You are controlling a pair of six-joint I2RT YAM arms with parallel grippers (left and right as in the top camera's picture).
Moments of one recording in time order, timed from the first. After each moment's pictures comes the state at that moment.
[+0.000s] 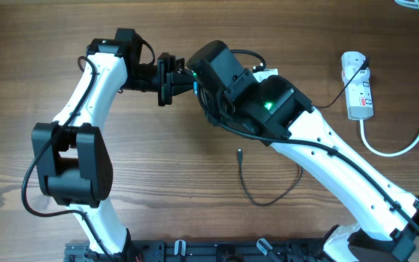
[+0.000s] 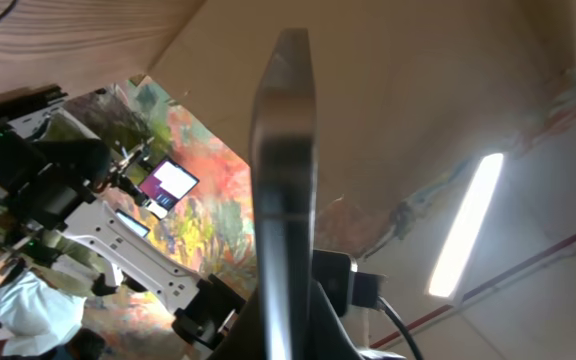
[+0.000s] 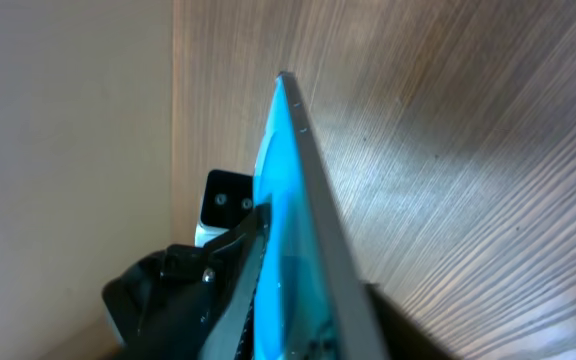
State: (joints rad) left arm -0.11 1.97 1.58 -1.24 1.55 -0.72; right arm 0.82 1.67 1.81 -1.05 0.24 1.96
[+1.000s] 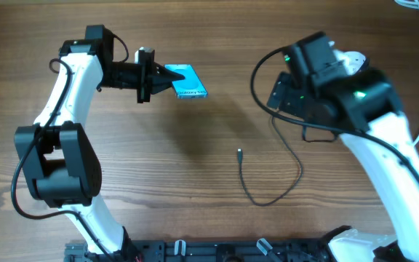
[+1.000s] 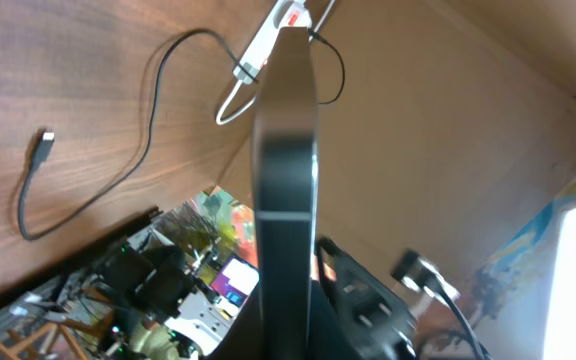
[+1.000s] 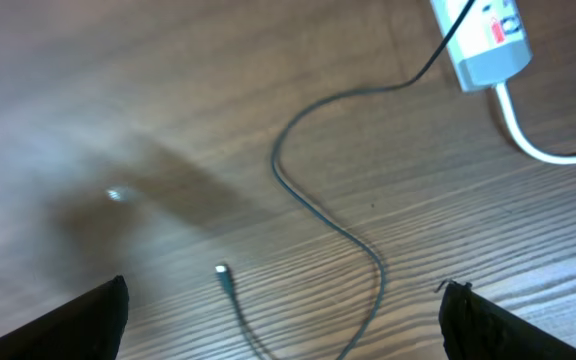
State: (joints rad) left arm 0.03 1.97 1.58 -1.17 1.29 -0.57; right arm 0.46 1.48 1.65 -1.39 0.27 0.78
